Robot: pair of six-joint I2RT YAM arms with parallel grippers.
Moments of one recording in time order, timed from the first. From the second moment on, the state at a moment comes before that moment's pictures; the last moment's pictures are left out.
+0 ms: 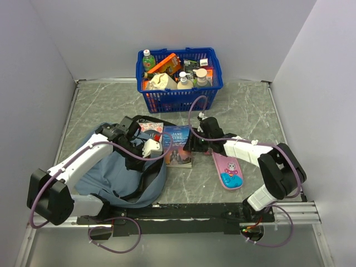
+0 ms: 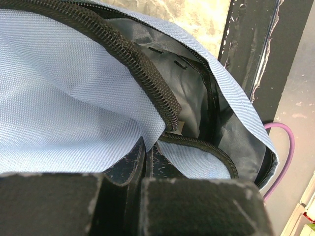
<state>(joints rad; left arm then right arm) -0.50 1.29 1.01 -1.08 0.56 0.79 0.56 1.54 0.80 -0.06 -0.22 0.62</state>
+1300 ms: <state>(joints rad) -0.50 1.25 1.04 -1.11 0.58 0.77 0.62 1.54 0.82 -0.06 -0.19 0.70</state>
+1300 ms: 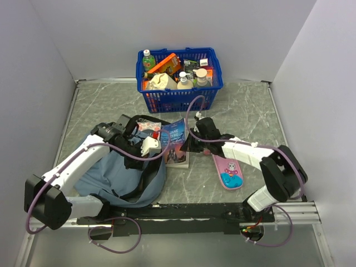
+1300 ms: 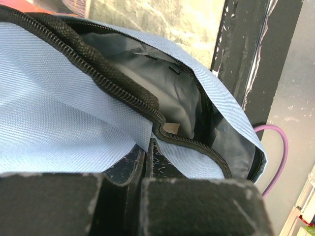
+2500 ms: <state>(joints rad) -0.39 1.03 0.99 -0.90 0.47 0.55 0.80 1.18 1.14 -0.33 -0.32 0.75</state>
